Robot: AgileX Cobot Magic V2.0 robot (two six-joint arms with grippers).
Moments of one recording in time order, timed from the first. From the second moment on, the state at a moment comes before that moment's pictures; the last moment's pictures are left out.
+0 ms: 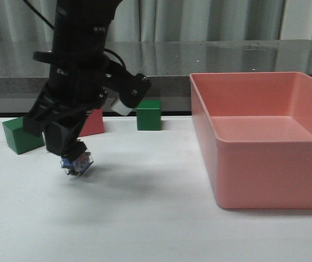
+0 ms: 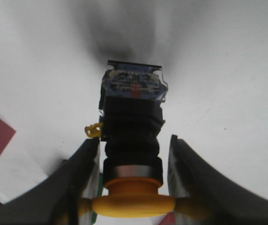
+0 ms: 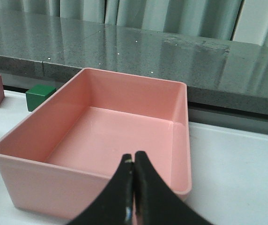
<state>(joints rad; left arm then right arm) -0.65 2.03 -1.56 0.44 1.21 0.97 0.08 -0.01 -0.13 0.18 0.30 -0.28</state>
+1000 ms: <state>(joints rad) -0.65 2.00 -1.50 0.42 1.21 0.96 0.08 -0.01 -0.13 0.18 0.30 -0.28</state>
